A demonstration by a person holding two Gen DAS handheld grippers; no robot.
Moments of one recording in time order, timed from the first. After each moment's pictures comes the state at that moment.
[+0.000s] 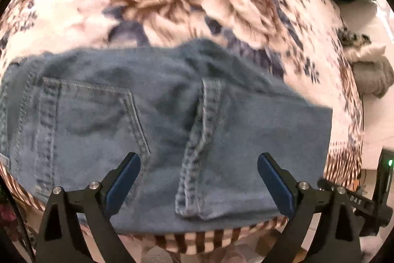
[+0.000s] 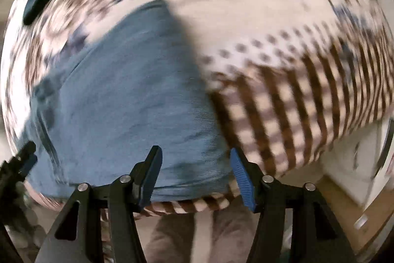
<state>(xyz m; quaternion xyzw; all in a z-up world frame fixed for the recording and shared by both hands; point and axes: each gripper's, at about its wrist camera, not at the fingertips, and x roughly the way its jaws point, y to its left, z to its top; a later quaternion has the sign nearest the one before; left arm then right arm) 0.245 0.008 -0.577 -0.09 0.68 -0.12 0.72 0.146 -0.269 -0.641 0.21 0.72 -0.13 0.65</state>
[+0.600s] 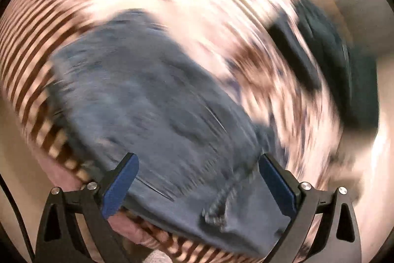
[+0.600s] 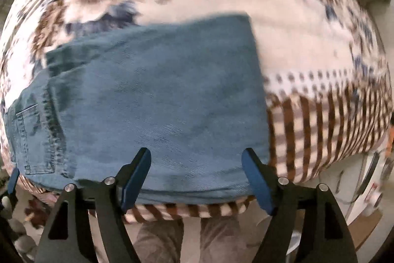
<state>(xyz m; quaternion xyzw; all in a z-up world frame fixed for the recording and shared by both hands) 0.181 0.185 -0.555 -0.40 0.52 0.09 0.75 0.197 -0.185 -0.618 0.11 0.72 -0.11 0.67</state>
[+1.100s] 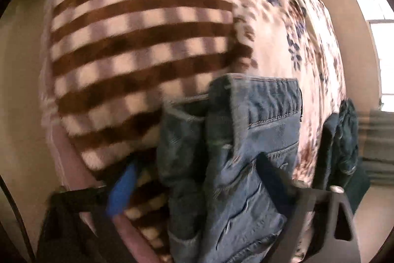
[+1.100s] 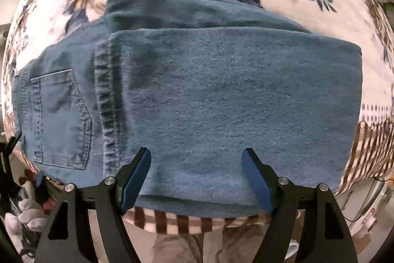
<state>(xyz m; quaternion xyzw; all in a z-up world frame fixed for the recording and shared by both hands) 0.147 0.294 -0.638 -0.55 0.46 0.22 0.66 0.241 -0.065 -0.652 0.10 0.75 -0.04 0.65</state>
